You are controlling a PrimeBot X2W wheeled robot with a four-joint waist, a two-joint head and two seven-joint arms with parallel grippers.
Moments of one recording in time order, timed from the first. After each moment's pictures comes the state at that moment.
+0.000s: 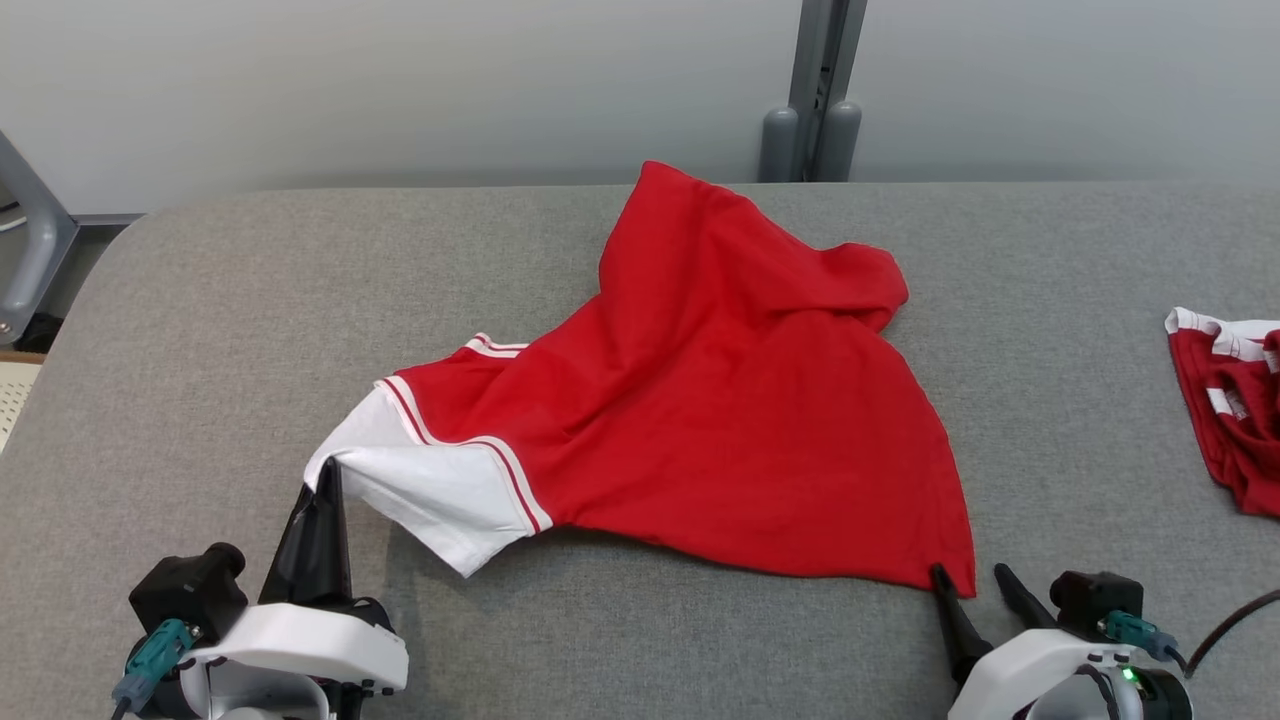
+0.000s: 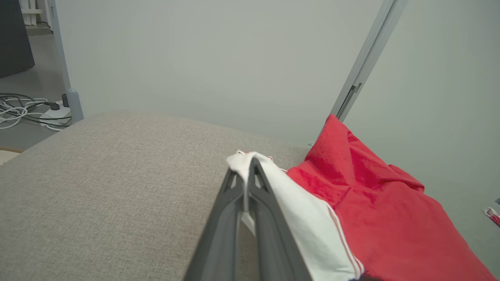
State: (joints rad) left arm -0.05 0.15 -0.16 0.14 -0.50 0.12 -0.19; right arm -0.22 -0.05 0.15 0.76 0.33 0.13 -0.21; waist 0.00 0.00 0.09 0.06
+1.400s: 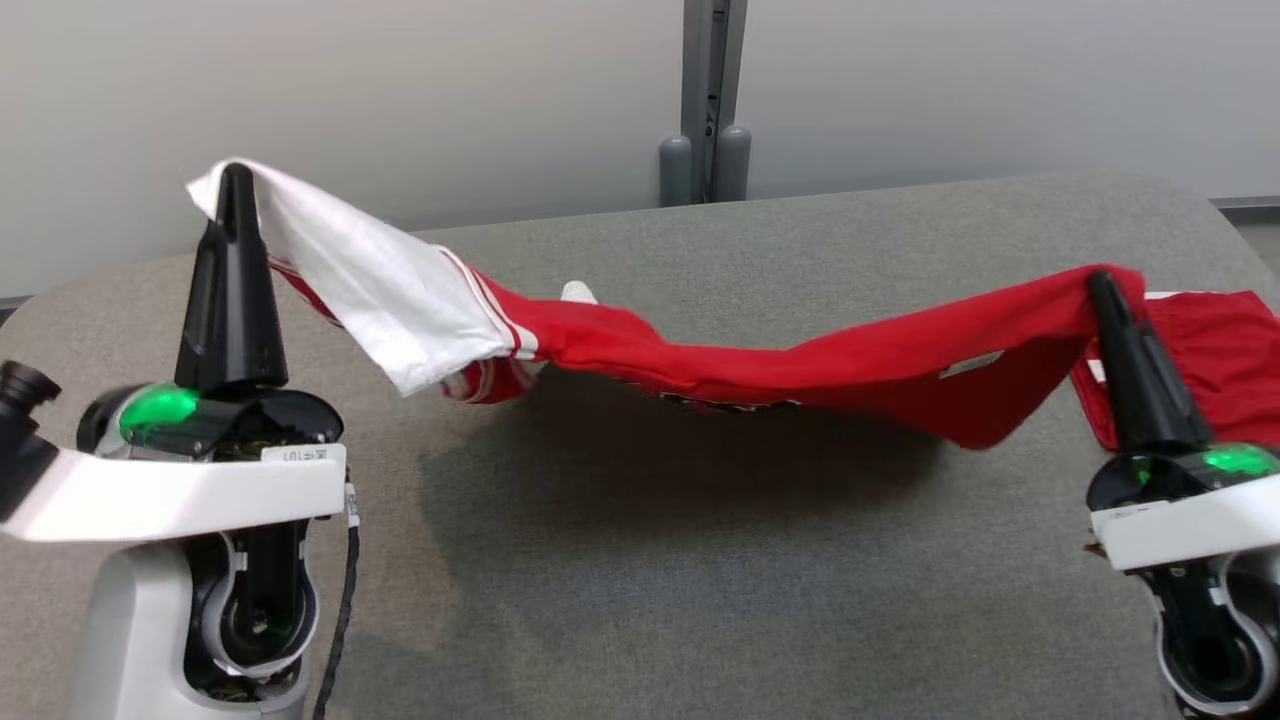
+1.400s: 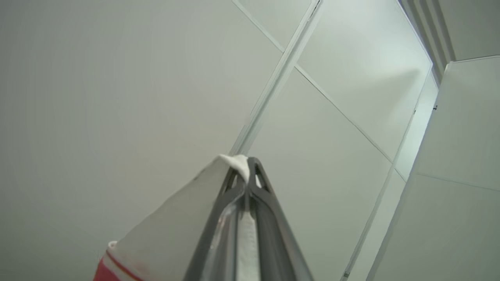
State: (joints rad) left arm -0.25 0.10 -0.08 -0.23 -0.80 0.02 -0.14; right arm -0.18 -0.11 0.02 -0.13 0.74 0.13 0.03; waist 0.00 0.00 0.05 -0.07
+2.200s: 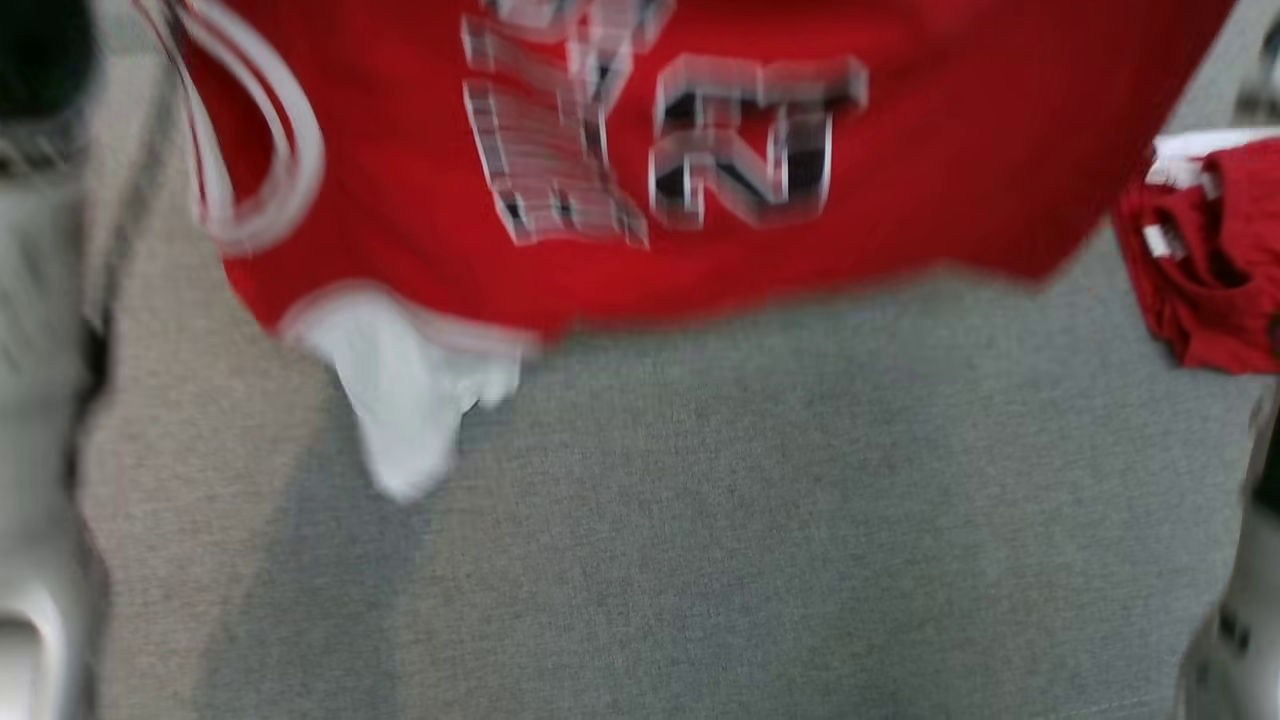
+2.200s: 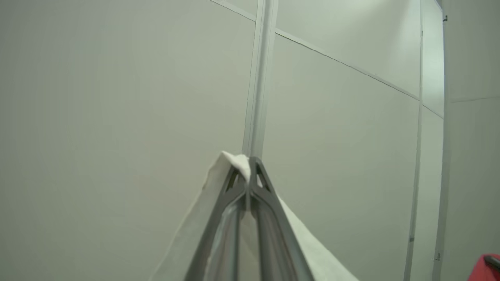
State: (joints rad) left arm -1.09 0.25 -0.18 0.06 -0.63 0.02 0.07; right arm -0.82 -0.06 -0.11 -0.05 0.73 0.13 0.28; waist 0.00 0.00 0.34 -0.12
